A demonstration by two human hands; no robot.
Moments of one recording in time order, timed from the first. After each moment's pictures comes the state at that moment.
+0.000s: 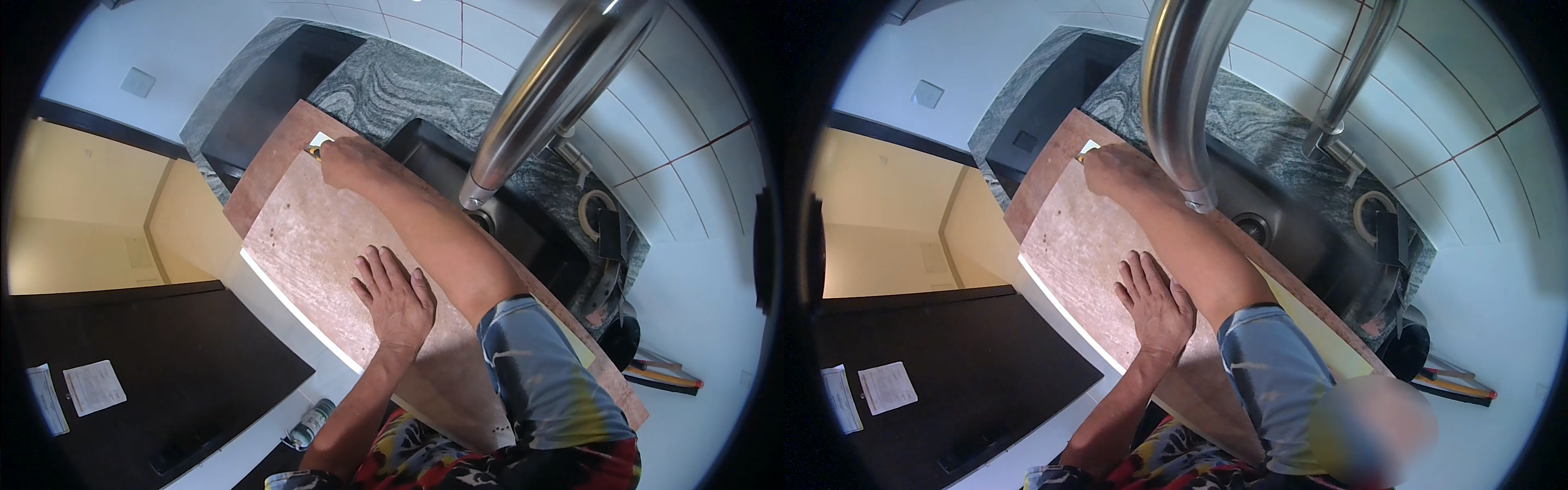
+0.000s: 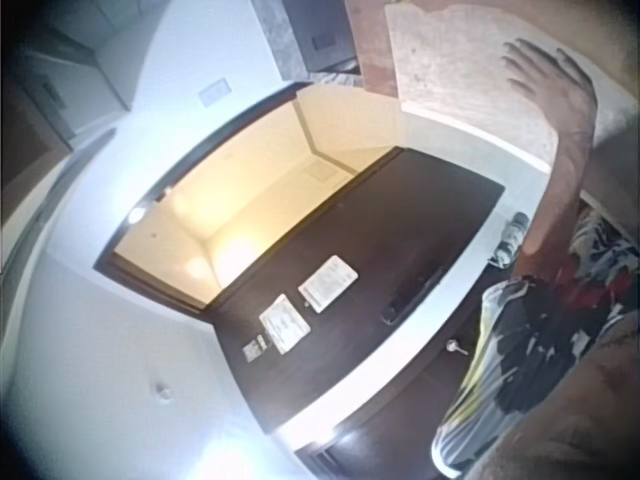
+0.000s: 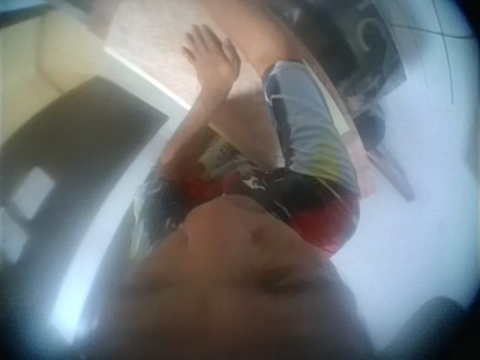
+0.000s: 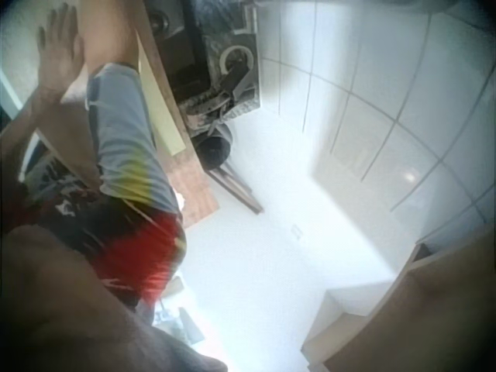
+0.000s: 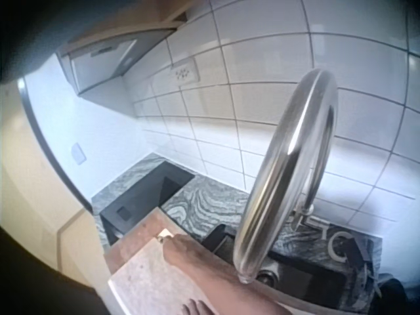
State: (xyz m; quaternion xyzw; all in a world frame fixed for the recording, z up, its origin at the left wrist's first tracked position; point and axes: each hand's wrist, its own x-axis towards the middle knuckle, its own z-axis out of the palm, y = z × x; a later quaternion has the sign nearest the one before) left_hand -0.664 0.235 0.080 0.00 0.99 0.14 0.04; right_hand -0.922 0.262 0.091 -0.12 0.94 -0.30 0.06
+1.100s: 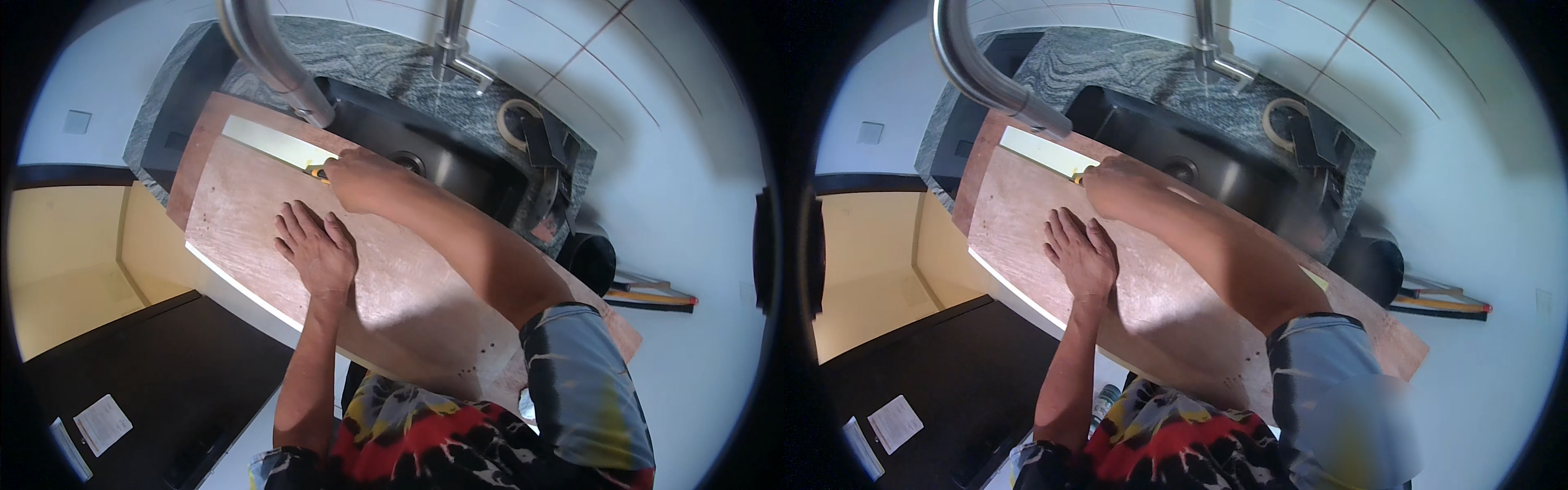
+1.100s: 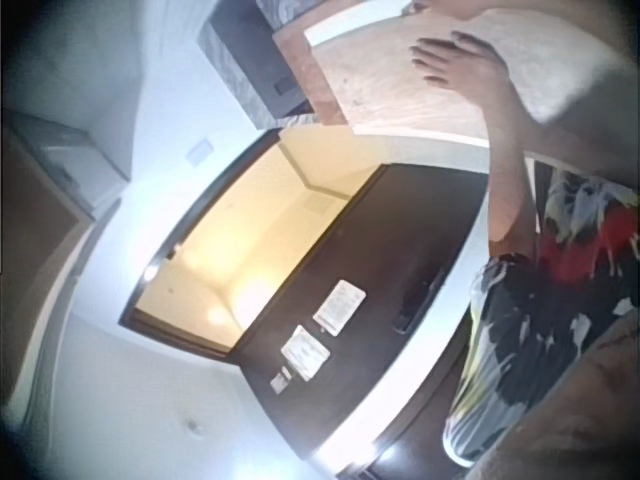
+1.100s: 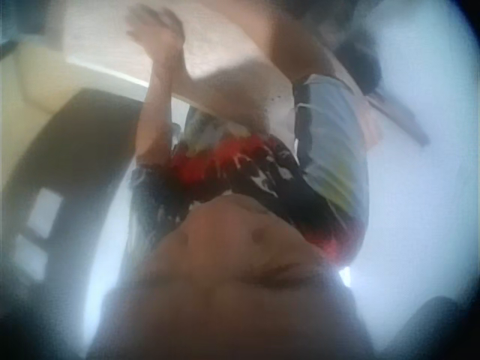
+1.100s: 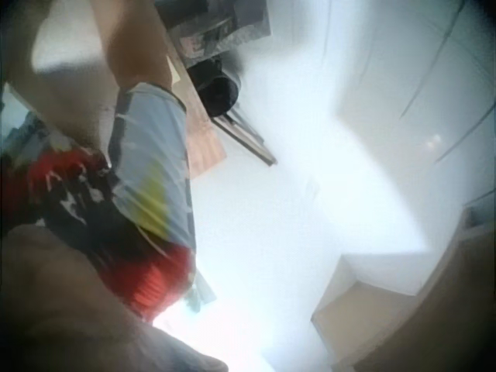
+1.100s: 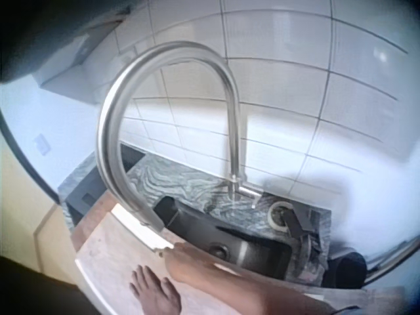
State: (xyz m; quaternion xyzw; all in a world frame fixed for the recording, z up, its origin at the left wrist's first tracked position) left_hand -0.660 0.235 0.063 0.02 0.99 0.10 -0.04; right_hand -0.743 0.395 0.110 -0.16 0.93 -0.26 0.18
